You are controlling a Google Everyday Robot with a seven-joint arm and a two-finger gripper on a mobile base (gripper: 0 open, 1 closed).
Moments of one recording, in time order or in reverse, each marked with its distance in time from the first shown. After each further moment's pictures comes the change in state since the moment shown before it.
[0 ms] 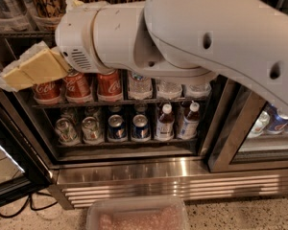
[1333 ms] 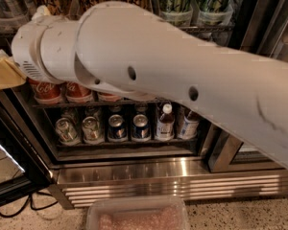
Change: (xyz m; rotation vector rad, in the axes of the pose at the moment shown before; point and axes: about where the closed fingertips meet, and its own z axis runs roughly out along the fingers) arm -0.005 0.018 0.060 0.082 -0.018 0.018
